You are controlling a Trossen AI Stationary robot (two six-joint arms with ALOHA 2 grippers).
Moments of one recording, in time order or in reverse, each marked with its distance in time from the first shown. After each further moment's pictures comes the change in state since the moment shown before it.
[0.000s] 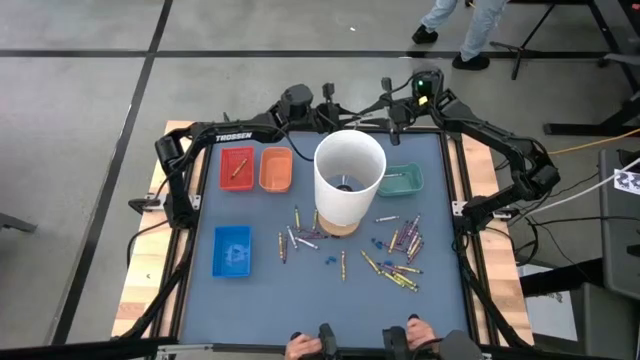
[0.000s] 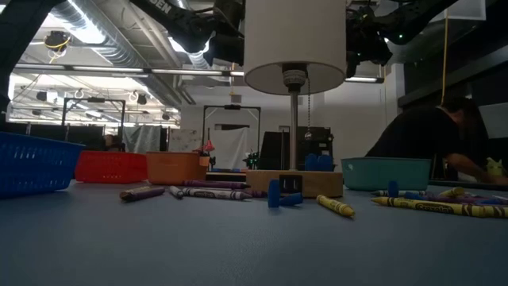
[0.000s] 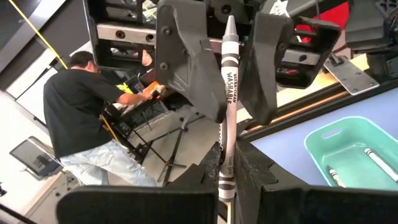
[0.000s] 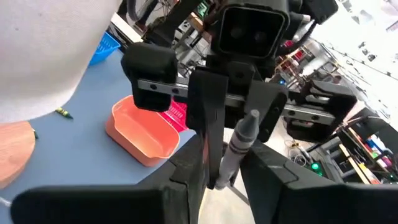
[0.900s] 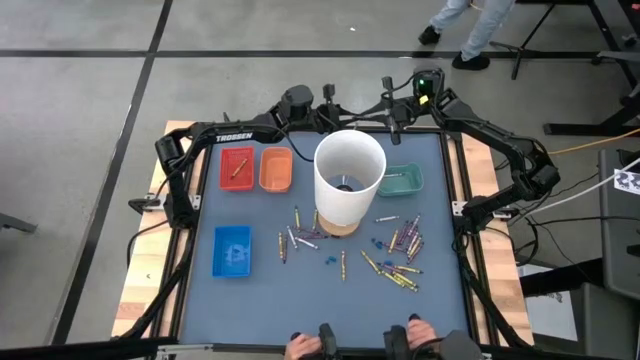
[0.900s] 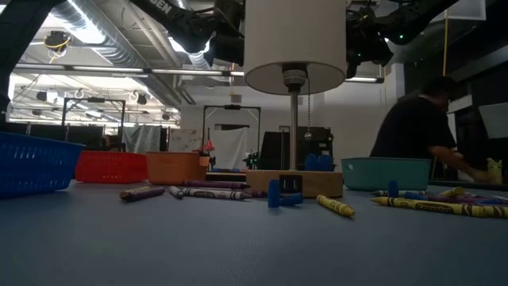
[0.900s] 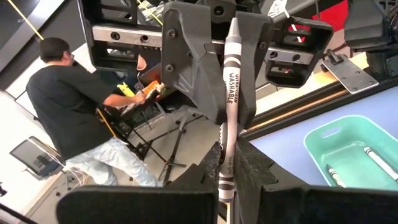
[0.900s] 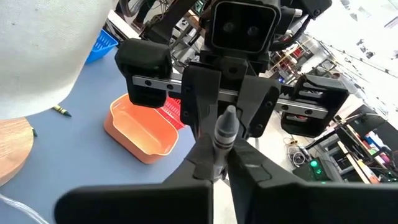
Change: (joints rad) left arm 0.000 0.001 0.000 -0.002 -0.004 0.002; right arm -0.002 0.000 0.000 -0.003 0.009 0.000
